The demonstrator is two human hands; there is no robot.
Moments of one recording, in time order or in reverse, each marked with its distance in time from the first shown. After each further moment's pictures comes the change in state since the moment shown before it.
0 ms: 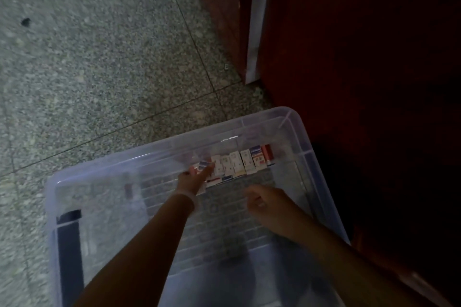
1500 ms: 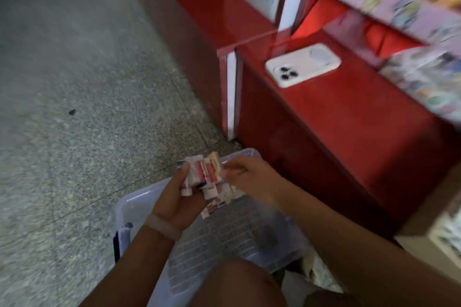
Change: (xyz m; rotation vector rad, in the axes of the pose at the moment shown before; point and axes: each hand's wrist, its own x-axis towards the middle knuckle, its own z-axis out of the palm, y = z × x) left_hand -0.292 0.113 -0.059 -0.610 -0.894 0.302; right_hand -0.150 -0.171 -0.044 0.190 0.272 -0.271
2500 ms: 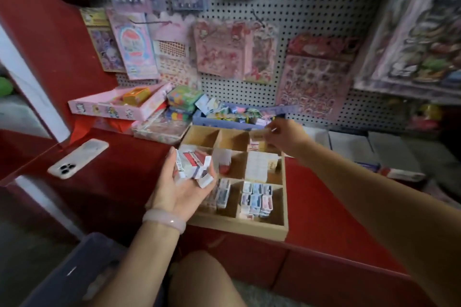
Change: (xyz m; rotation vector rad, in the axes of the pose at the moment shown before) left_hand -0.118 -0.199 0.316 -0.021 -0.447 -0.450; right_hand -0.440 0.035 -0.242 -0.247 1.211 0.298
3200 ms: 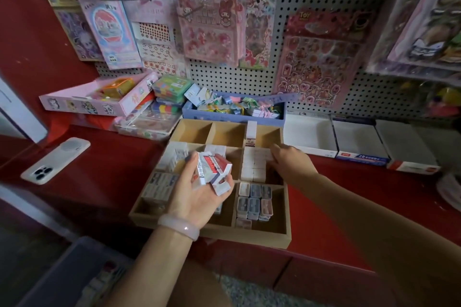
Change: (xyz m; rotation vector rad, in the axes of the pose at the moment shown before) left_hand 0.043 -0.033 -0.014 0.128 0.036 -0.139; right_hand 0.011 0.084 0.050 -0.582 -0.093 -0.200
